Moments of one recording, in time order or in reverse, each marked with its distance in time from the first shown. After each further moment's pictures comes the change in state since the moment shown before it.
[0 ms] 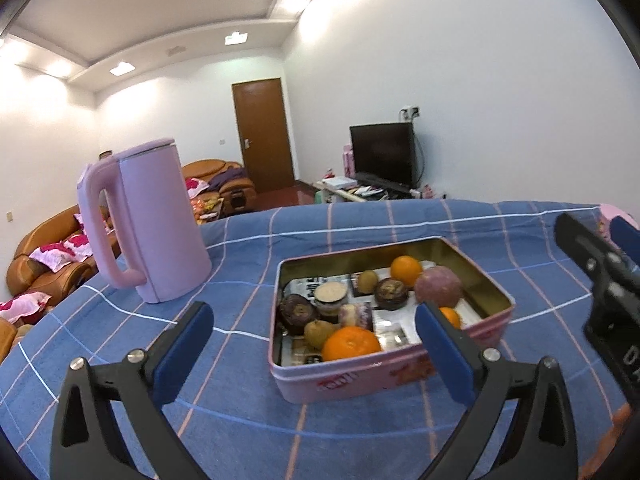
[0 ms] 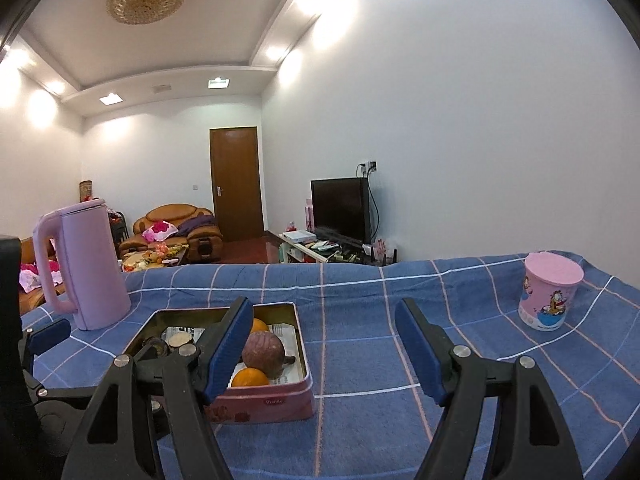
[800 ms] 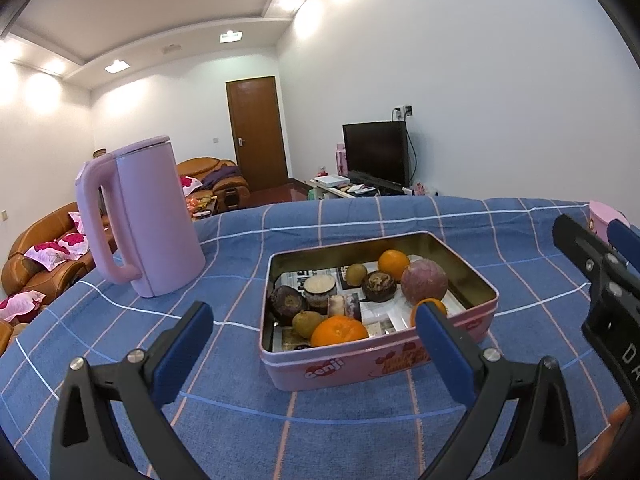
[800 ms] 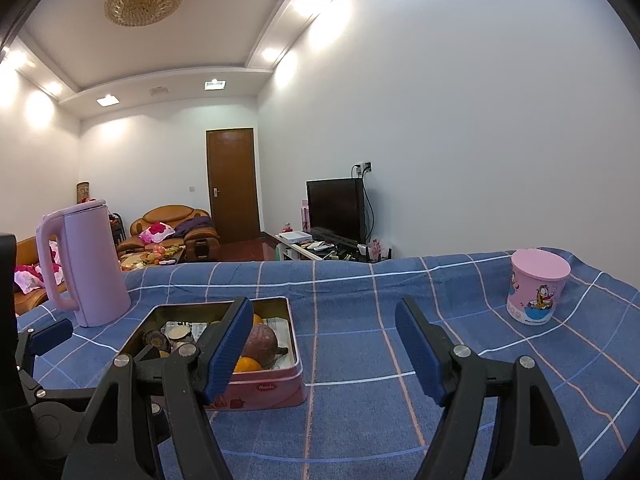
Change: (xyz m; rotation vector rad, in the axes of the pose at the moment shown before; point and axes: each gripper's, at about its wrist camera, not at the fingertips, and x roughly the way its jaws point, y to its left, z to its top) left arm -0.003 -0.002 -0.005 -0.005 0.016 -0.011; right arm -0.010 -0.008 -0.003 0.015 0.004 -0.015
